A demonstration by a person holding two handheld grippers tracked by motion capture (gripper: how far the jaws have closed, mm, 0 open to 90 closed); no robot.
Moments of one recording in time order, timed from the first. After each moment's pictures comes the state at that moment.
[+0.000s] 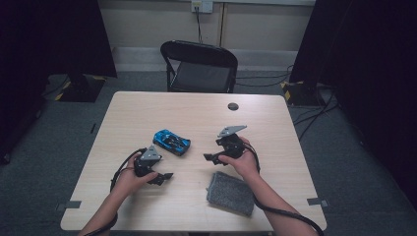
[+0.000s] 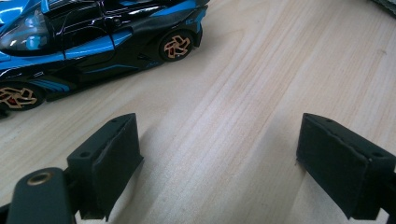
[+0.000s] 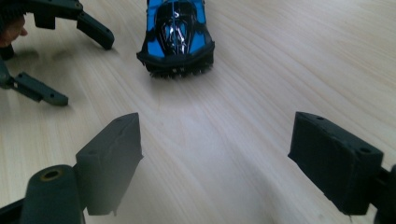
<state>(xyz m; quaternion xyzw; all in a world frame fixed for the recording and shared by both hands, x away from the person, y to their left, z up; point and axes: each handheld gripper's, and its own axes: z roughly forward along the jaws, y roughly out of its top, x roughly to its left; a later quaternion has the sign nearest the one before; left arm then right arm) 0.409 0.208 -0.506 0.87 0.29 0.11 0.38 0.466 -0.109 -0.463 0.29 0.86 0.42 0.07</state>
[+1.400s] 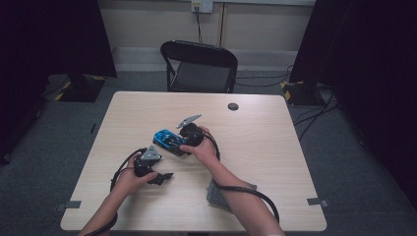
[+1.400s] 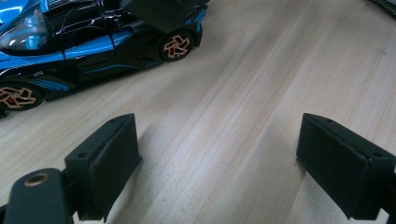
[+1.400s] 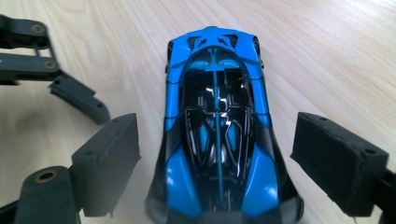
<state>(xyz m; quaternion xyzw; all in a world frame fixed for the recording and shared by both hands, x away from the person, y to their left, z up) 0.409 0.208 -0.506 0.87 0.29 0.11 0.38 0.514 0.012 -0.481 0.25 0.88 0.39 0.06</state>
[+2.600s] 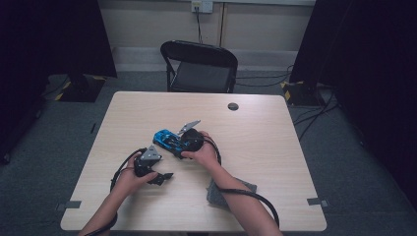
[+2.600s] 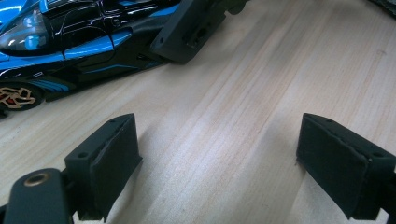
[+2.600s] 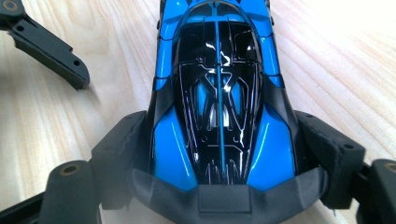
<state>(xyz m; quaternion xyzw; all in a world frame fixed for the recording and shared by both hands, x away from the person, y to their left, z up) 0.409 0.208 -0.506 0.87 0.29 0.11 0.38 0.508 0.009 -0.501 0.24 0.90 0.37 0.07</state>
